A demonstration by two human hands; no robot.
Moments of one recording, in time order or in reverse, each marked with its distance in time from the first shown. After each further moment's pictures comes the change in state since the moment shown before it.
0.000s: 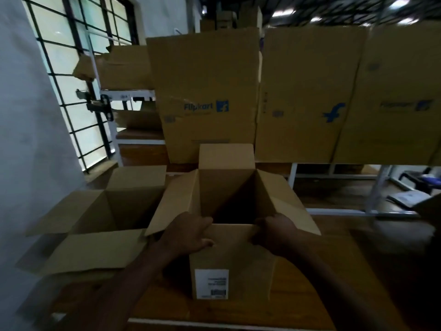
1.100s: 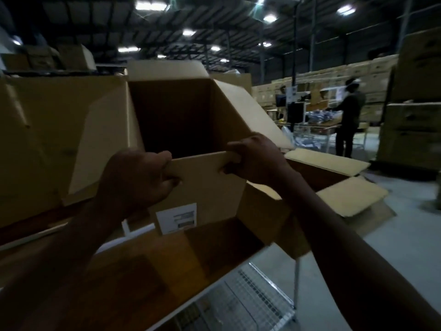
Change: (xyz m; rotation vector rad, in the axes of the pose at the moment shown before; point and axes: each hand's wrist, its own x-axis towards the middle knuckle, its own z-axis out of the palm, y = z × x) left_hand 0.152 0.500 -0.196 0.026 0.623 0.534; right_hand -0.411 0.288 -0.296 -0.353 0.680 0.172
